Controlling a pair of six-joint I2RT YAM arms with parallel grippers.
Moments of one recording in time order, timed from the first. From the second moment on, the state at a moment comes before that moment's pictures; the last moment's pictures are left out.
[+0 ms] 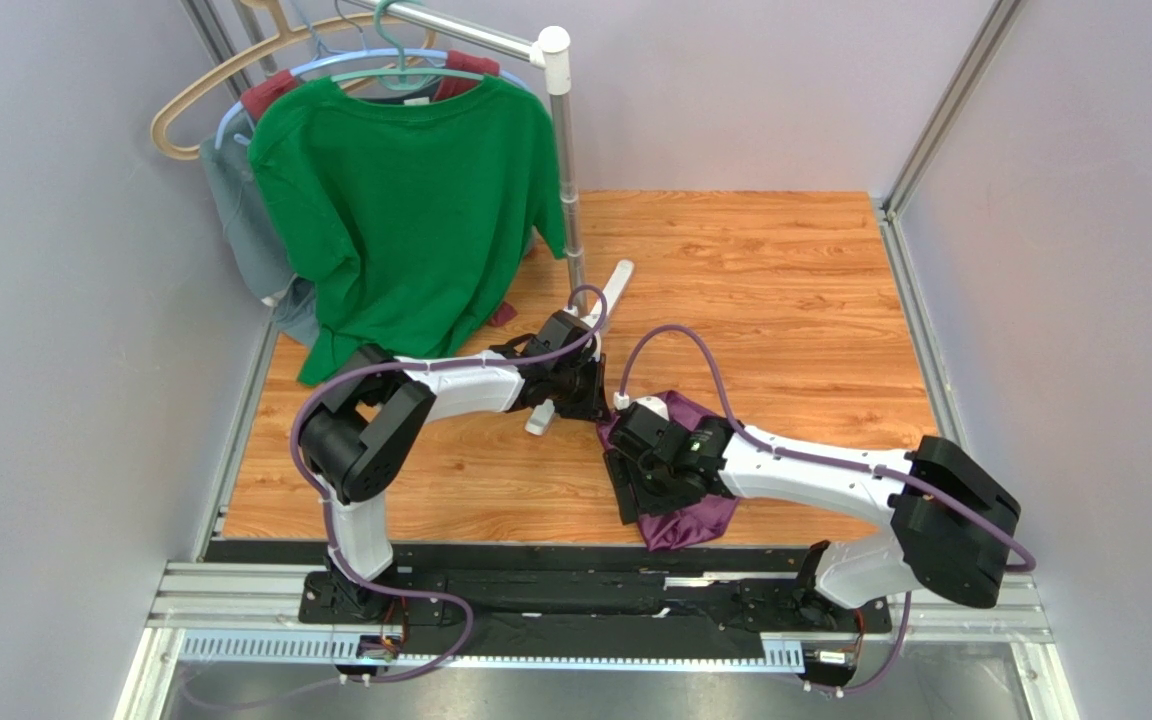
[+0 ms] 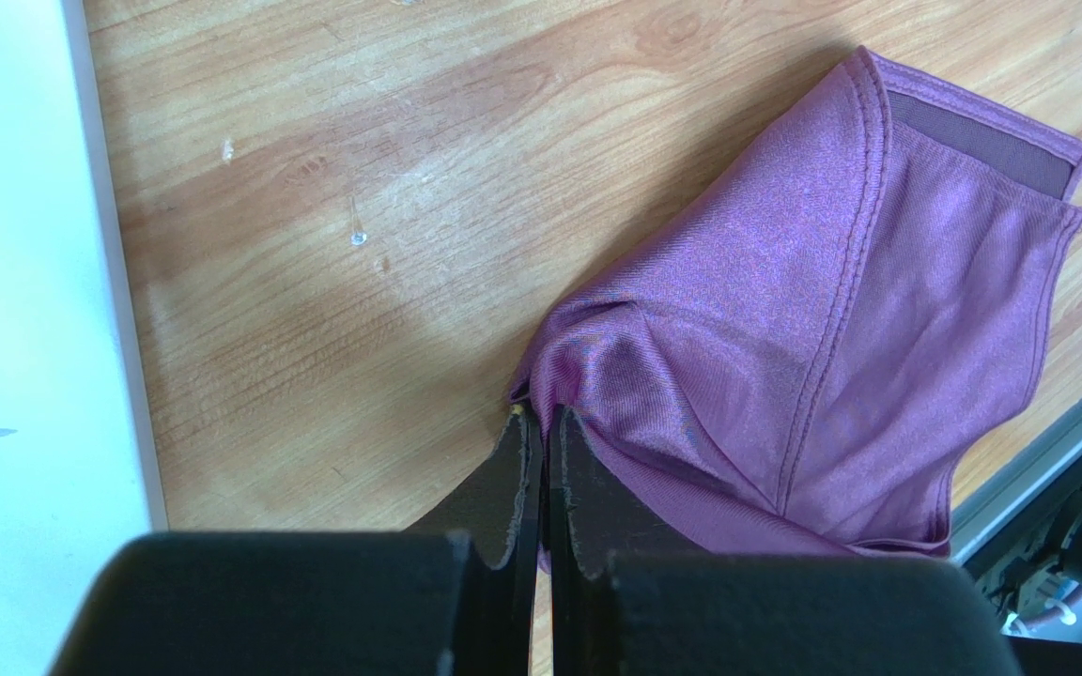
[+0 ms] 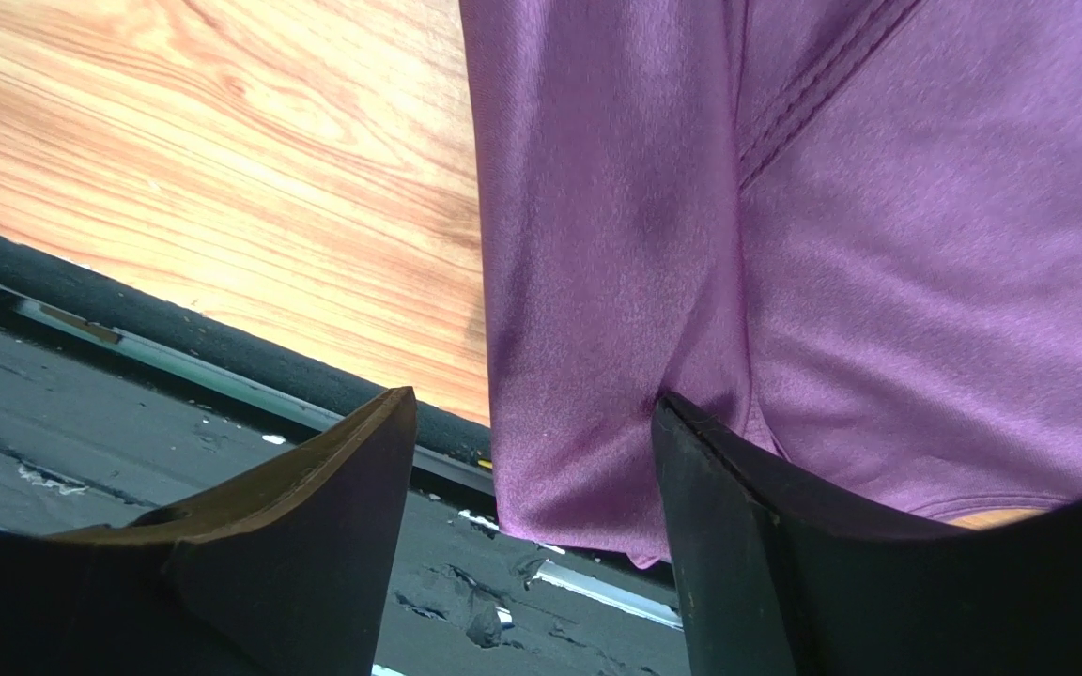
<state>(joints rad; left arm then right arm) -0.73 1.85 1.06 -0.10 0.22 -0.57 1.04 1.39 0.79 -0.61 0.07 0.70</state>
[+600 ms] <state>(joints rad) -0.73 1.85 1.06 -0.10 0.22 -0.57 1.04 1.41 0.72 -0.56 0.06 0.77</state>
